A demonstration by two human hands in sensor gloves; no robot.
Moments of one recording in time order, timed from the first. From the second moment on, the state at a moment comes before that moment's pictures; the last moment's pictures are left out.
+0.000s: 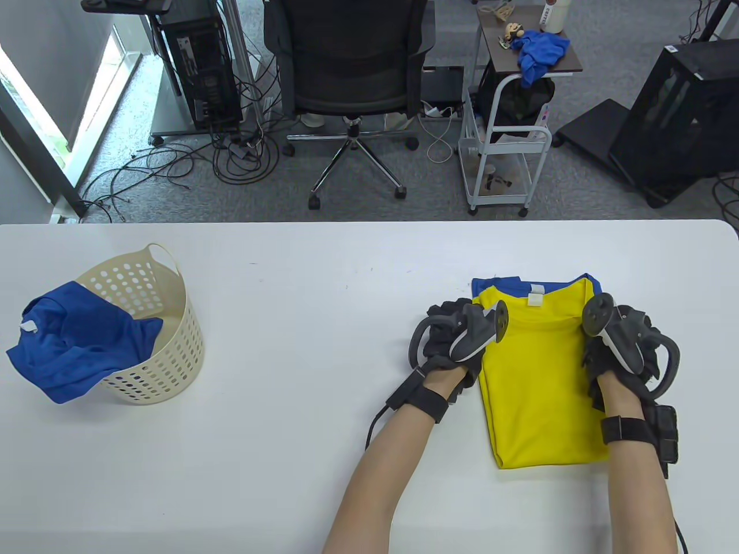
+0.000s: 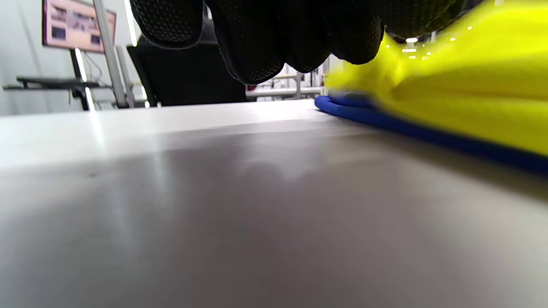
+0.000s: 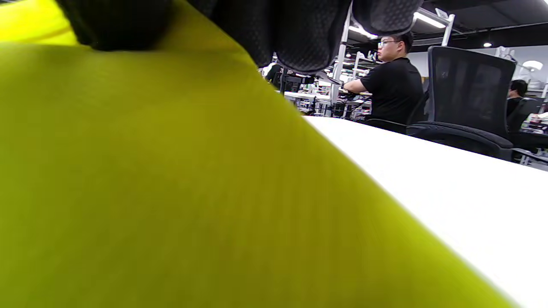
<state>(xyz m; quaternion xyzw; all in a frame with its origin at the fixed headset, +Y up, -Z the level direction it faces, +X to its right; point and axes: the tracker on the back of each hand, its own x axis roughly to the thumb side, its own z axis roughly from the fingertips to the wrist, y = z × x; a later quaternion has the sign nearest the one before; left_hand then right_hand) 0.112 -0.741 -0.456 0.03 -0.06 -0.04 1.00 0.353 -0.712 -0.417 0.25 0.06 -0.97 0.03</state>
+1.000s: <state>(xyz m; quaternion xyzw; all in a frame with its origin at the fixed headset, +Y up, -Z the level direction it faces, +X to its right) -0.253 -0.588 -0.323 0.01 0.13 -0.13 0.98 0.227 -0.716 -0.277 -0.03 0.03 -1.00 0.01</state>
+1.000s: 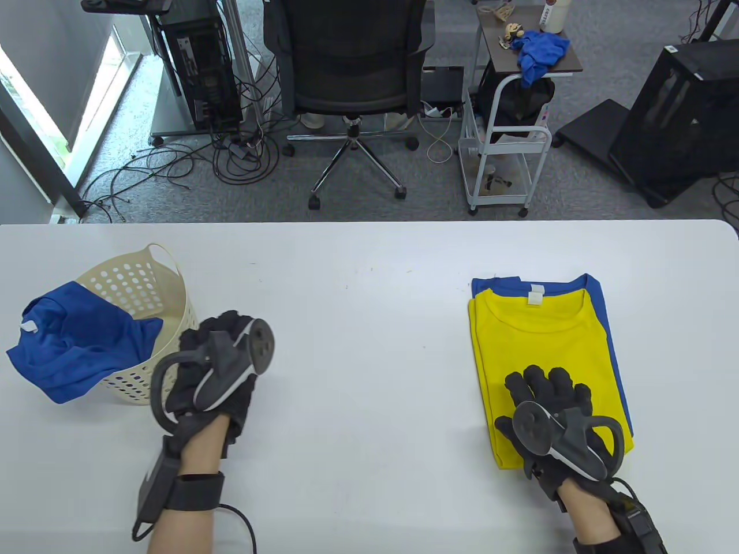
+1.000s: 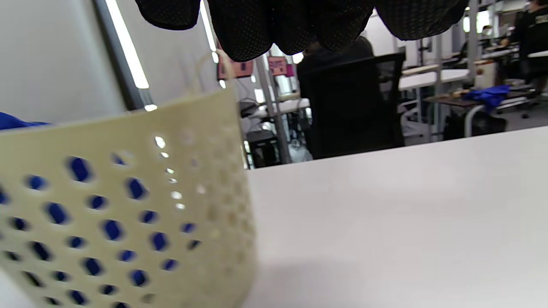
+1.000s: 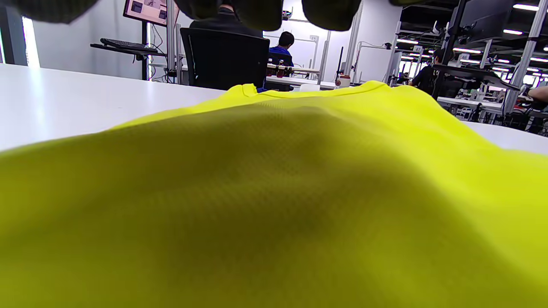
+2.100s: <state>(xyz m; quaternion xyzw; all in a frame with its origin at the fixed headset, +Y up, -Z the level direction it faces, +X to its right) -0.347 -0.511 -0.273 0.13 0.28 -0.15 0.94 0.242 -0.713 -0.283 -0.01 0.03 -1.00 -0.04</state>
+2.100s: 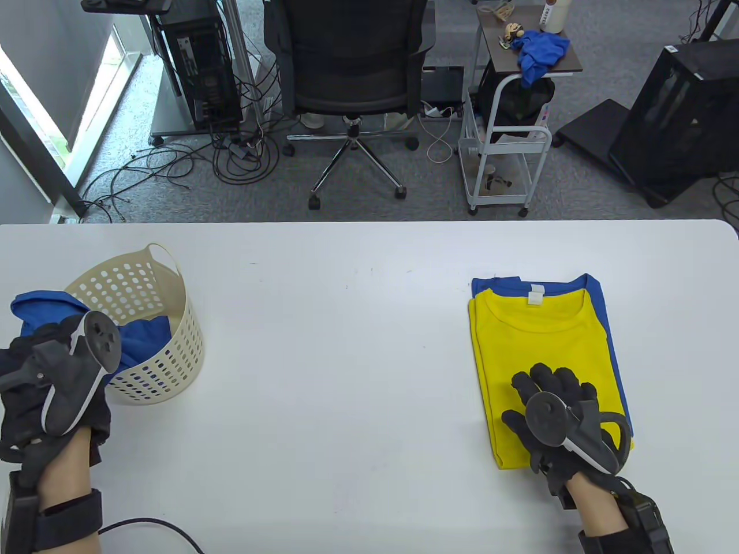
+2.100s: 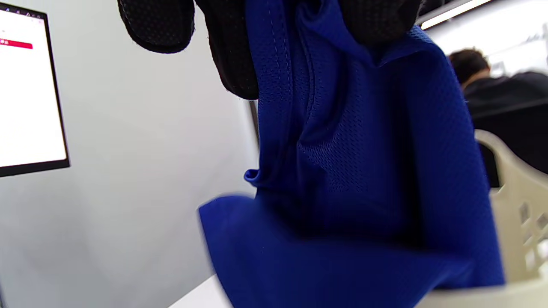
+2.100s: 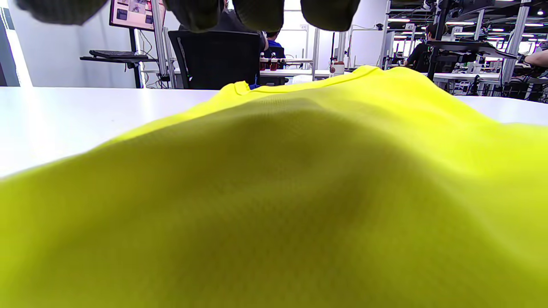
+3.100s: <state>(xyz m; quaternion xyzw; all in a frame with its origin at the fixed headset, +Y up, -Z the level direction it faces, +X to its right) 0.030 -0.460 -0.246 0.20 -0.12 -0.06 0.97 0.248 -0.701 -0.274 -0.02 0.06 -1.00 -0.06</state>
